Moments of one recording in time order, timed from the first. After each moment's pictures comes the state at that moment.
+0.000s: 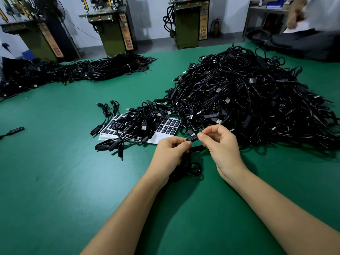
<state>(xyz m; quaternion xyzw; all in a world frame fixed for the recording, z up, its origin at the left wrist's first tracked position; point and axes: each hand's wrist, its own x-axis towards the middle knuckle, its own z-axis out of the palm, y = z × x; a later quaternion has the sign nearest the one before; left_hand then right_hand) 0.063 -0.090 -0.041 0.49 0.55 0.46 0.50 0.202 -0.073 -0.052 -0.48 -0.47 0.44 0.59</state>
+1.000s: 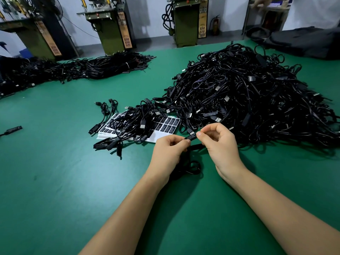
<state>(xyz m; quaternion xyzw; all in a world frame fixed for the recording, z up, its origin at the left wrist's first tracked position) 0.066 -0.092 -0.042 0.47 0.57 0.48 0.47 0.201 -0.075 -0.051 -0.49 -0.49 0.43 0.58</state>
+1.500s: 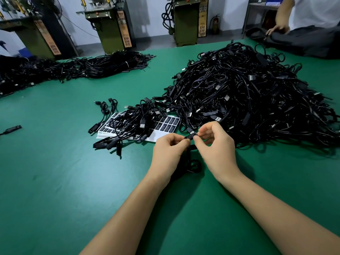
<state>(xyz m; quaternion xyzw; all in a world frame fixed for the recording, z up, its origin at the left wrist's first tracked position) 0.069 -0.092 -0.042 0.48 0.59 0.48 0.44 0.195 -0.084 -0.051 -0.52 -0.62 0.22 0.54</state>
